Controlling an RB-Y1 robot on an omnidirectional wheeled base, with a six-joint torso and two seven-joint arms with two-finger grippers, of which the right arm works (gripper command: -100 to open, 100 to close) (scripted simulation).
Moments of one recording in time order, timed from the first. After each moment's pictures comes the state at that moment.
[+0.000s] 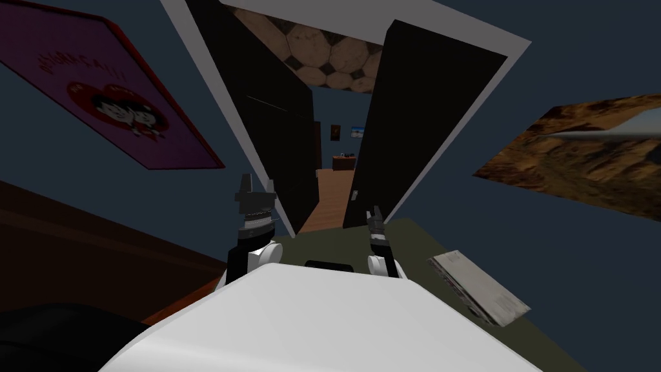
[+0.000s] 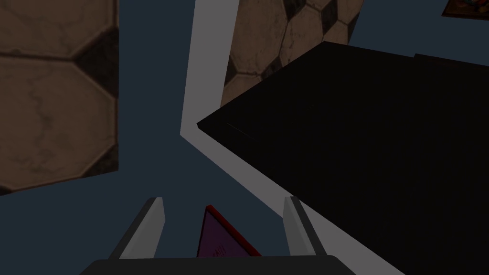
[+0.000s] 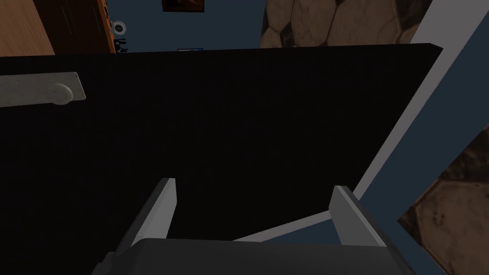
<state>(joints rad) 0.32 -0.07 0.07 -1.66 -0.04 -0.59 -0.08</state>
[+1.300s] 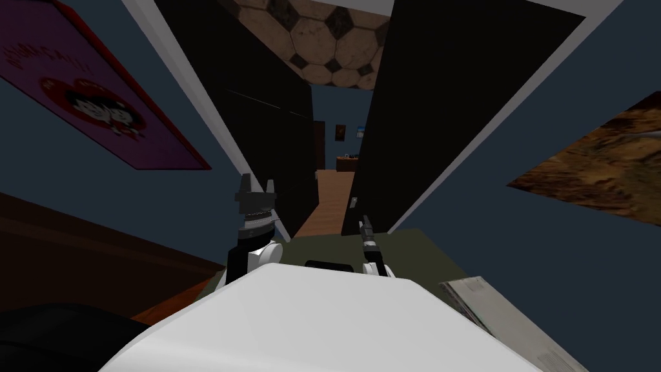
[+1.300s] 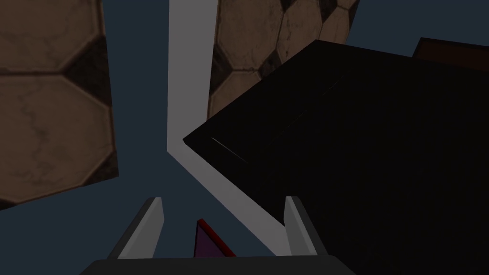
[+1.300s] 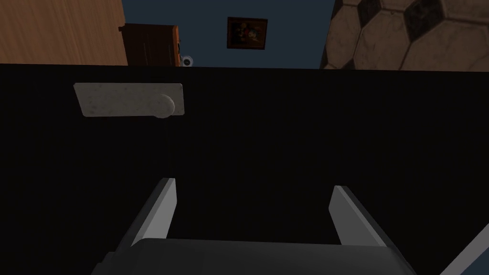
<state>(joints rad) 0.24 -0.08 0.12 -1.31 -0.02 -0.66 -0.06</state>
